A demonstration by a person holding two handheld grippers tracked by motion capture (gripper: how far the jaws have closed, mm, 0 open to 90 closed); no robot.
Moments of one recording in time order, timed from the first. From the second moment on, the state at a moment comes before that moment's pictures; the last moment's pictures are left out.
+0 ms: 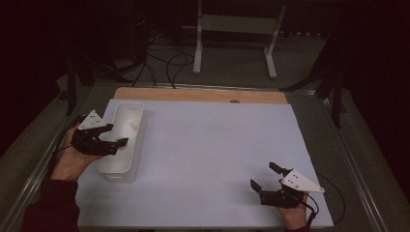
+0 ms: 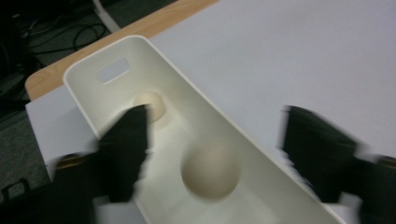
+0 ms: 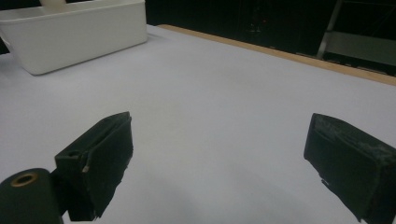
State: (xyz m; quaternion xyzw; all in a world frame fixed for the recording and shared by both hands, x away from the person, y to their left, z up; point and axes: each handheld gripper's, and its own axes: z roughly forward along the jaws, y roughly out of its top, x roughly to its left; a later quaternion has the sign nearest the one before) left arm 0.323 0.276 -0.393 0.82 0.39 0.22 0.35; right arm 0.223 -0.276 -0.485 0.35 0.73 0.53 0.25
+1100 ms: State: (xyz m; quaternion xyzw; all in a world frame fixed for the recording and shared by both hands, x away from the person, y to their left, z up) left arm 0.308 0.266 -0.401 0.81 0.38 0.22 0.39; right arm 0.223 -0.275 -0.484 0.35 0.73 0.53 0.25
